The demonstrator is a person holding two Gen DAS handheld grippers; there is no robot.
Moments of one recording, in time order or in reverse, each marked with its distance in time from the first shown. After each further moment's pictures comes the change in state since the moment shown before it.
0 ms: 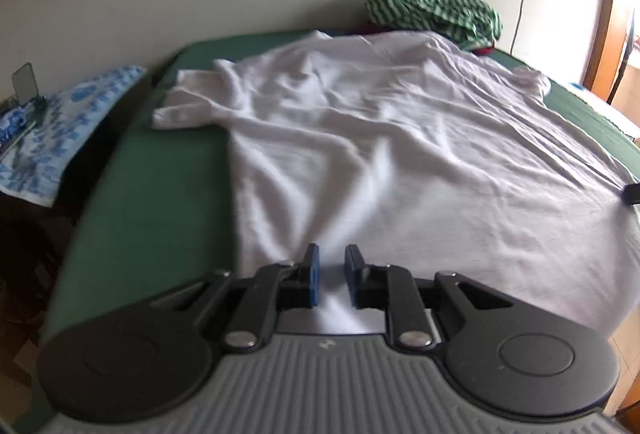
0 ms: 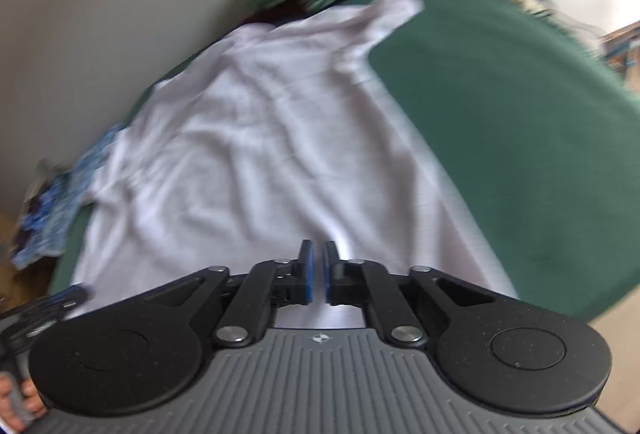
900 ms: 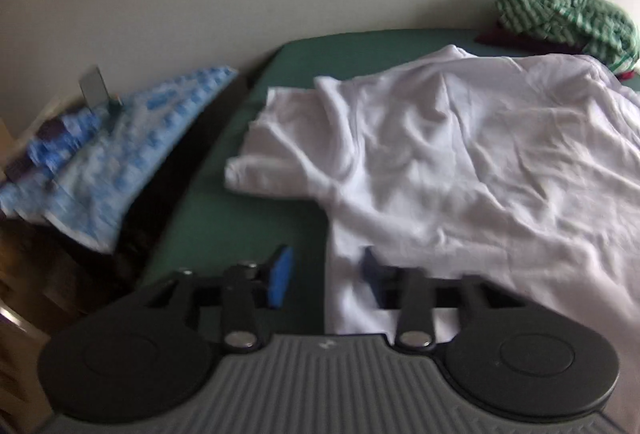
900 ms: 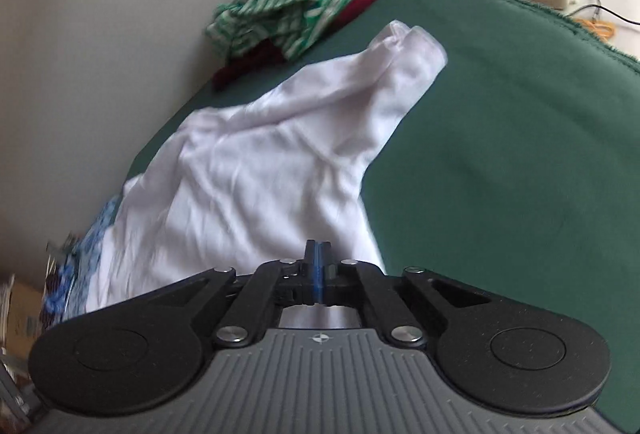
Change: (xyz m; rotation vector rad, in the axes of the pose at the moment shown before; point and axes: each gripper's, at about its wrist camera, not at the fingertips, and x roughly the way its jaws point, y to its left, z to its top) left arm 0.114 0.014 0.099 -0.055 0.042 0.374; right arm 0.119 -0.011 0.139 0.136 0.033 0.161
